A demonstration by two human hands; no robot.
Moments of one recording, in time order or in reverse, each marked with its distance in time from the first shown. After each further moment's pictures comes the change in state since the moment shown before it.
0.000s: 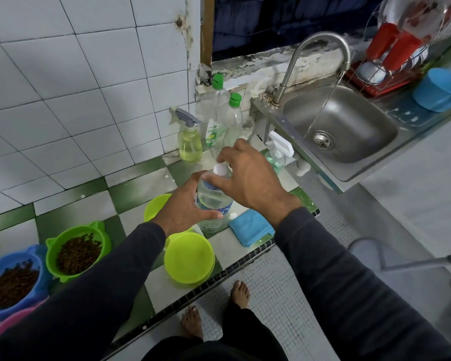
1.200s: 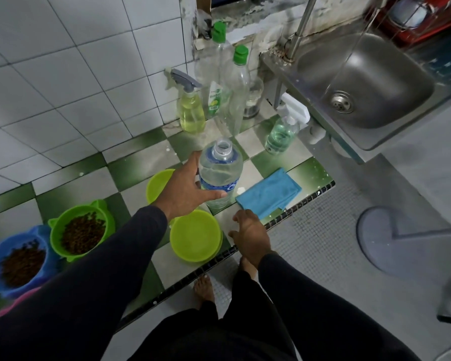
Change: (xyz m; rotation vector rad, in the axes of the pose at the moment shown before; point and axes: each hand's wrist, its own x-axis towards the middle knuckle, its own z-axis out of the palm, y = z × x) left_hand -0.003 -0.013 0.007 -0.049 0.005 -0.046; right_hand -0.137 0.077 0.207 0.176 -0.366 0.471
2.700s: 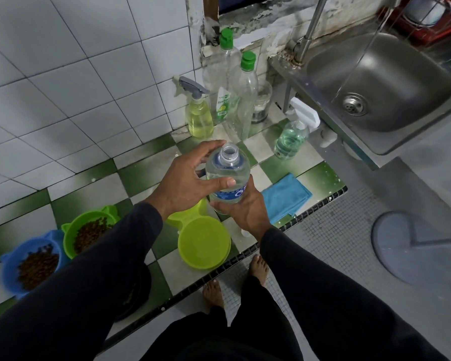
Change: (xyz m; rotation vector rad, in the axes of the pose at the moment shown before) left_hand 0.009 0.040 -0.027 0.033 -0.017 0.111; right_hand 0.058 -0.049 -0.032 0.757 0.202 -0.162
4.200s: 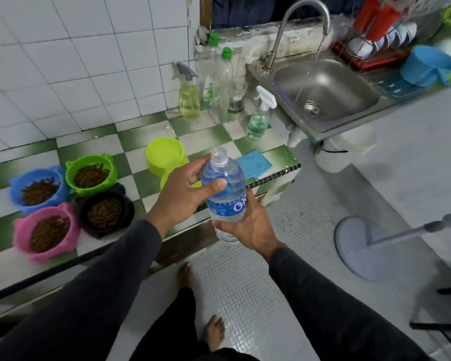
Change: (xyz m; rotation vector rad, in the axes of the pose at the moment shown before) left_hand -0.197 0.090 0.119 -0.297 0.160 0.039; right_hand -0.233 -0.029 -0.104 -0.315 -0.058 -0.084
